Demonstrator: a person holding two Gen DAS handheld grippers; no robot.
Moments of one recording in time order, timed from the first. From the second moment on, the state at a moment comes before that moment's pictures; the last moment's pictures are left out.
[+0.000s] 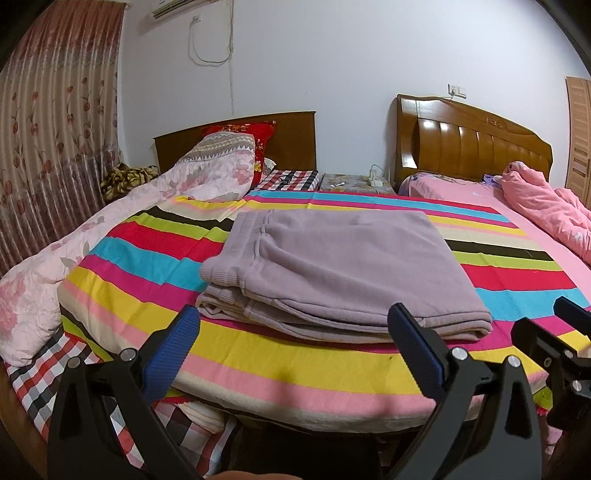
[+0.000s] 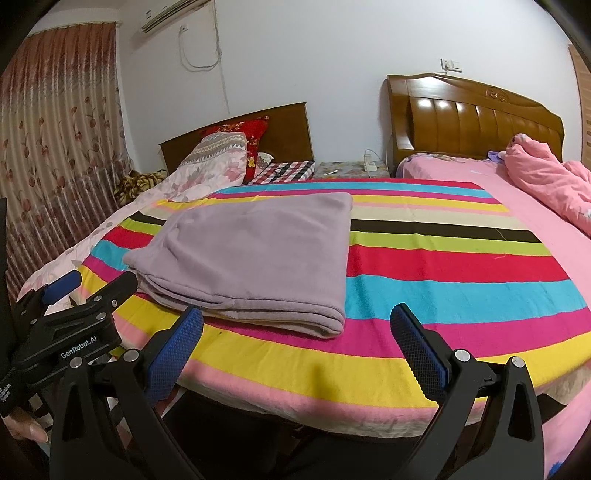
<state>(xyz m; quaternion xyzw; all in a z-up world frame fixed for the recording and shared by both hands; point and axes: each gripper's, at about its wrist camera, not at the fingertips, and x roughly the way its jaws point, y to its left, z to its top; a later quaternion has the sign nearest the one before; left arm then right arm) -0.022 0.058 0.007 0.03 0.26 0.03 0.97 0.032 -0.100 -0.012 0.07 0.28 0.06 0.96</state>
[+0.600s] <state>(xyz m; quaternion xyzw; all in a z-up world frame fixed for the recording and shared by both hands) -0.024 0.056 0.009 0.02 0.25 0.04 0.97 0.032 -0.099 -0.011 0.07 0.28 0.07 0.96</state>
